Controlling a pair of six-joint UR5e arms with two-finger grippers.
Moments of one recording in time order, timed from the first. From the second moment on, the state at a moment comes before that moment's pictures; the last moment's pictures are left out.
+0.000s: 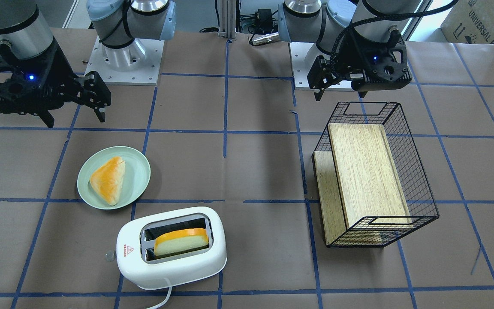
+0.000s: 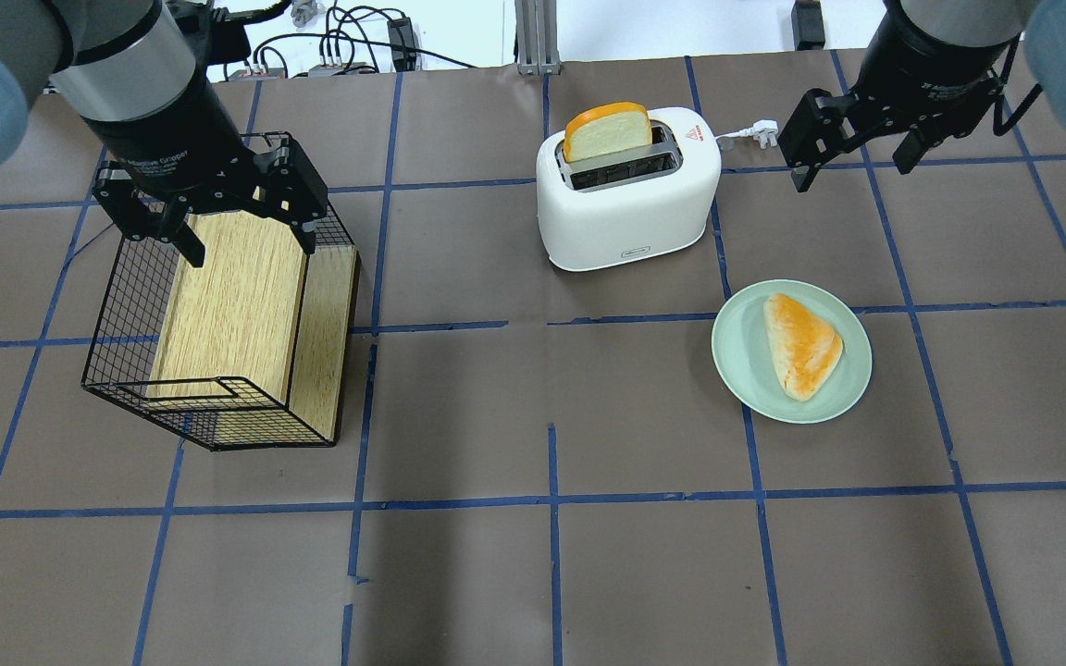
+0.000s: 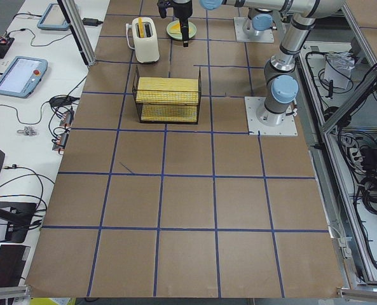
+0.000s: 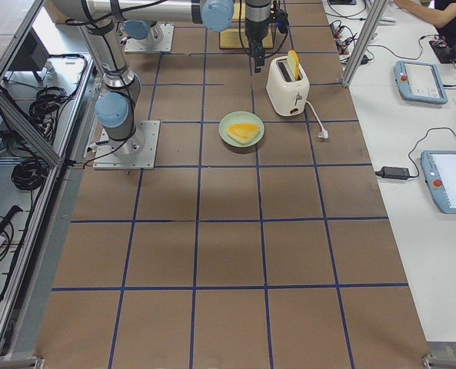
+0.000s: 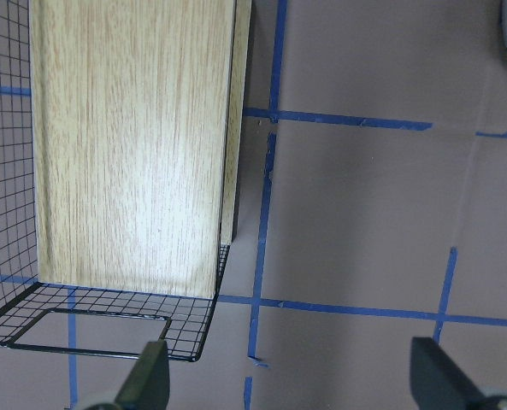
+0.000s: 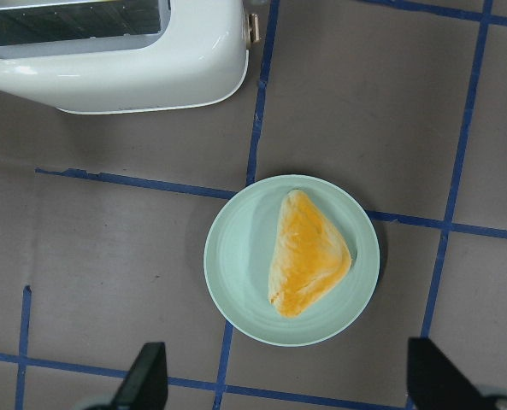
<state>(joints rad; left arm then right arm) -1.60 -1.56 -1.52 -1.70 1.58 -0.13 1.51 -1.54 1.54 -1.62 -1.56 -0.22</state>
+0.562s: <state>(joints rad) -1.60 -1.56 -1.52 -1.70 1.58 -0.13 1.51 -1.54 1.55 -1.63 -1.56 -0.22</state>
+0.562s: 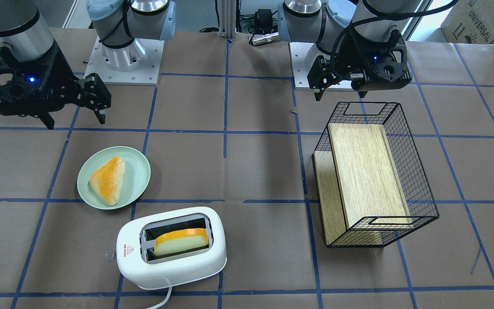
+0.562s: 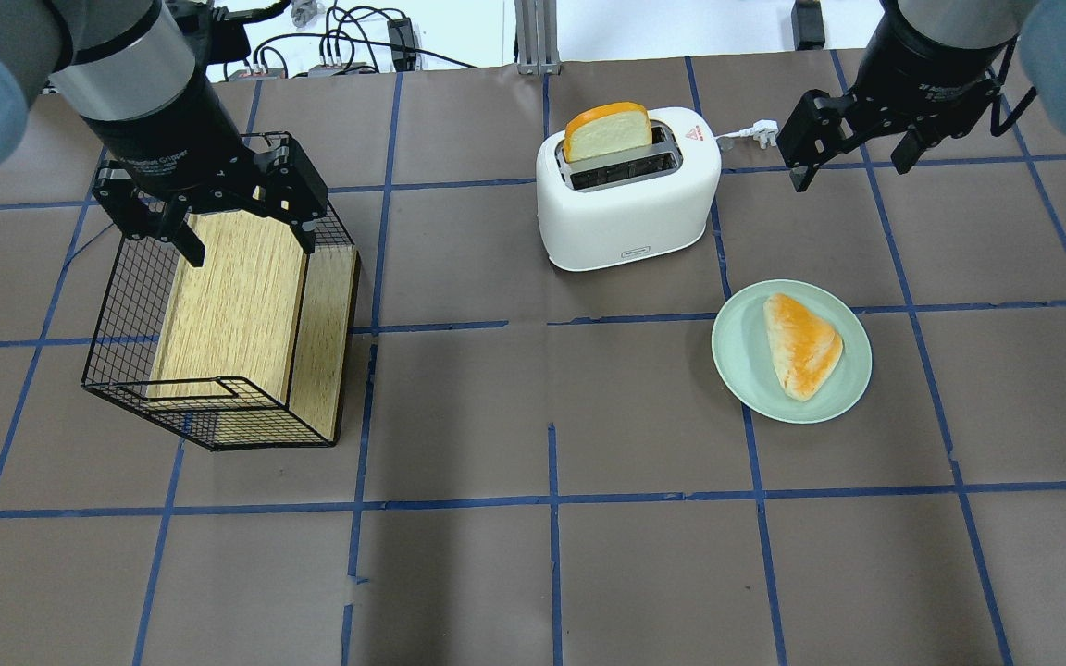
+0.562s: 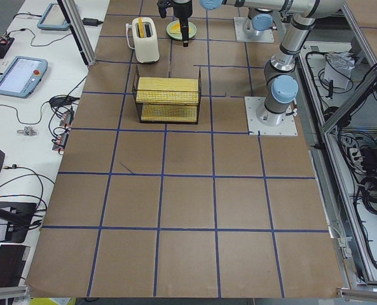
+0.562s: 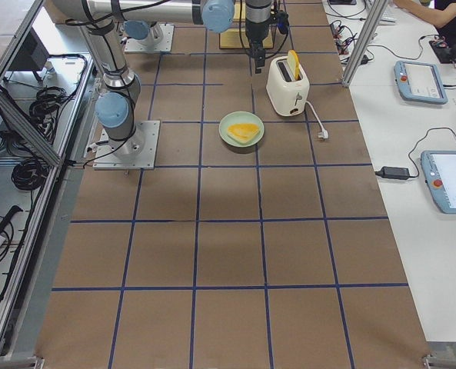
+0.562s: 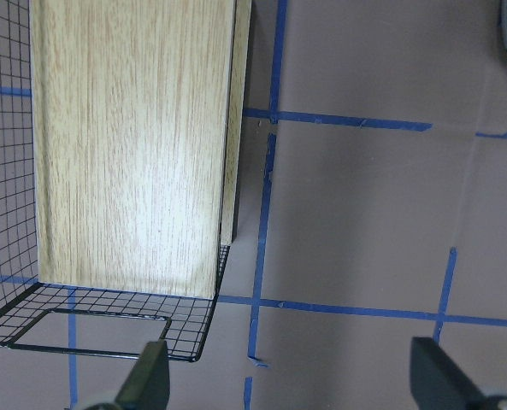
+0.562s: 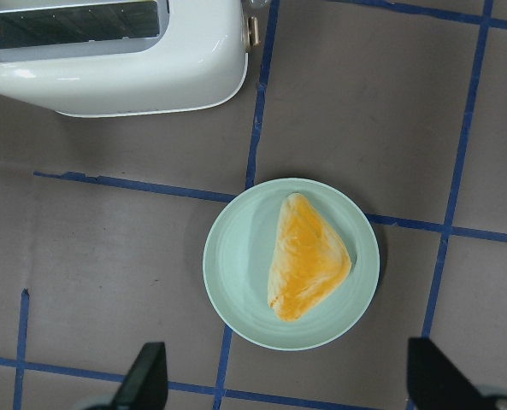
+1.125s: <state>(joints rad) -1.60 -1.56 -1.52 -1.70 1.58 -0.13 1.50 -1.51 1.52 -1.64 -1.52 -0.22</state>
